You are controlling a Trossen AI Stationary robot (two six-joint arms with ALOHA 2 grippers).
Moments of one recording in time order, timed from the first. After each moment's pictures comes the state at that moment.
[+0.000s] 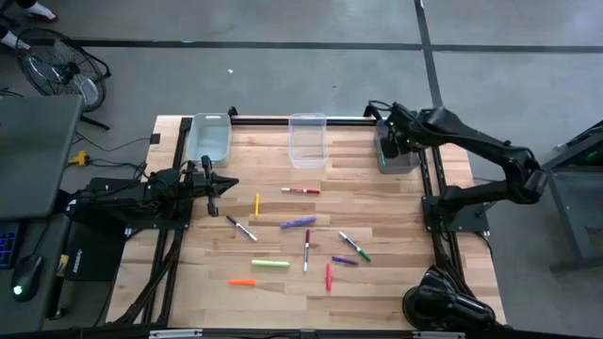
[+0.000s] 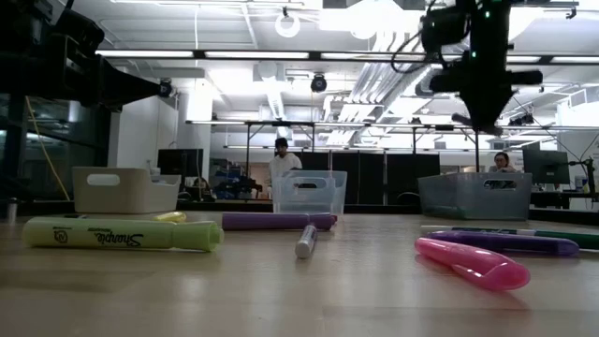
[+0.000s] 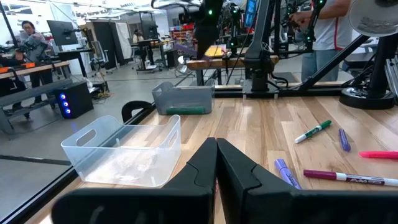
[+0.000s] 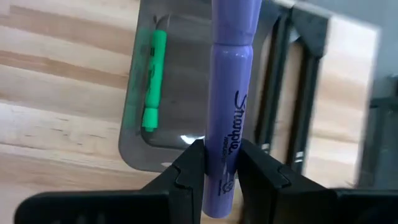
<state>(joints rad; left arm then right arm) 0.08 0.01 0.02 0.02 -0.14 0.10 -0.66 1.24 1.09 -1.24 0.35 0.69</state>
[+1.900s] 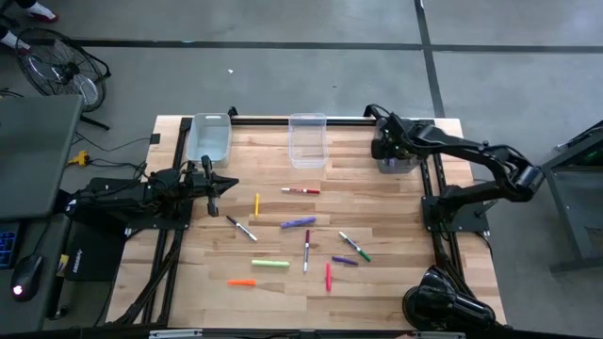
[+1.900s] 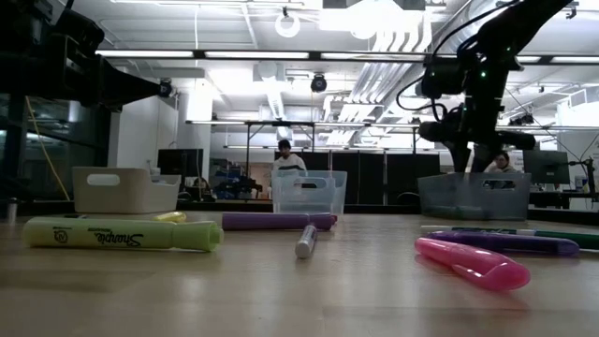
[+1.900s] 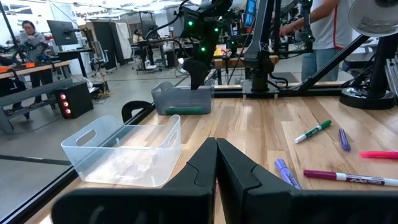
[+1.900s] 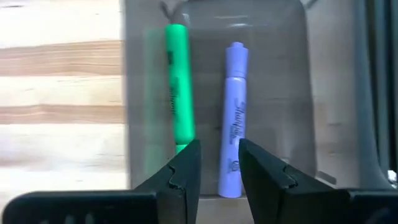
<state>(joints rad) 0.08 0.01 0.02 0.02 -0.14 0.10 -0.75 1.28 0.74 -0.68 0.22 0.80</state>
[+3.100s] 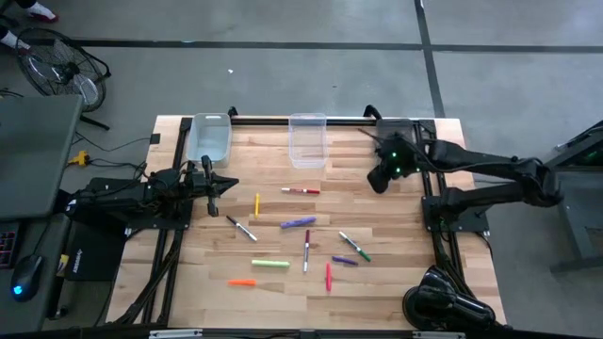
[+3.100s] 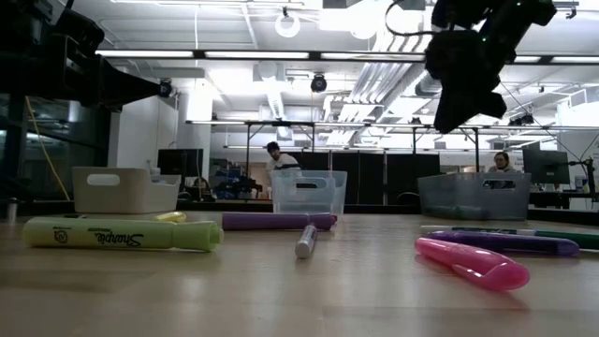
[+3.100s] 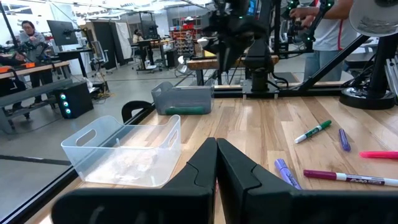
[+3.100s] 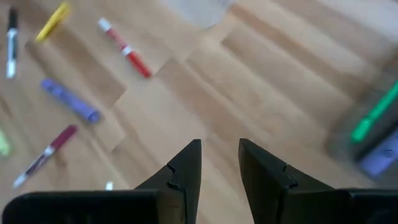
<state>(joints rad) 0.08 0.01 0.02 0.02 -0.14 0.10 -0.34 1.04 0.81 -0.73 -0.01 0.52</state>
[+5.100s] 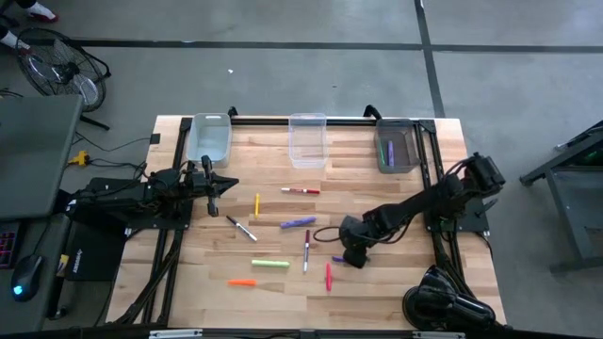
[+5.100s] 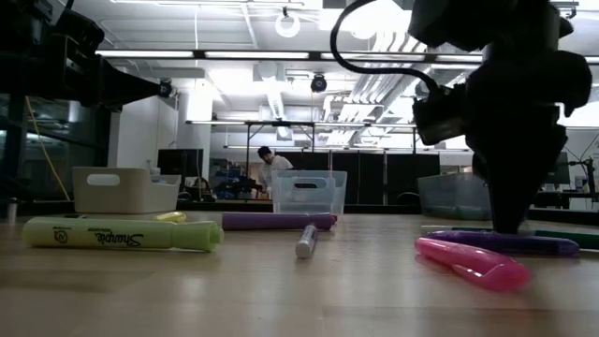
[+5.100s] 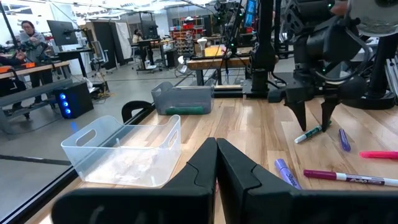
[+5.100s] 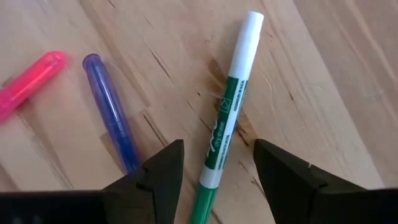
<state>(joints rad) 0.08 0.01 0.02 0.02 -0.14 0.10 0.33 1.72 0.87 -0.47 -0.04 0.89</state>
